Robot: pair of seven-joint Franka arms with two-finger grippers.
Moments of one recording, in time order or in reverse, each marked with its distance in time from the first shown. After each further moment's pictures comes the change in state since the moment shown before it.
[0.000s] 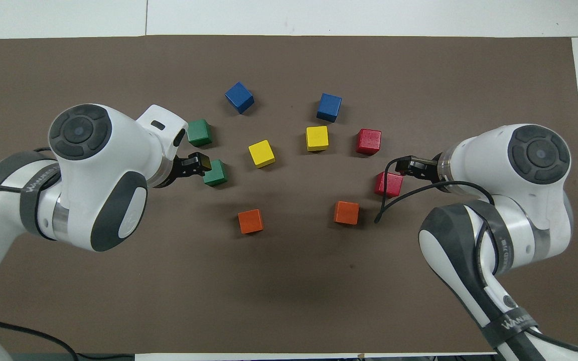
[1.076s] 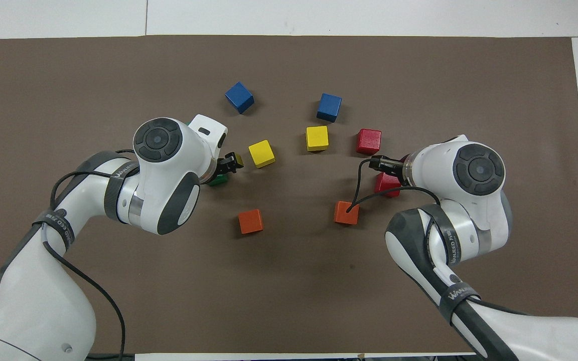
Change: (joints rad) left arm -0.066 0.207 0.006 0.001 0.000 0.225 -0.107; right arm 0.044 0.124 -0.002 -0.063 0.000 0.264 0.065
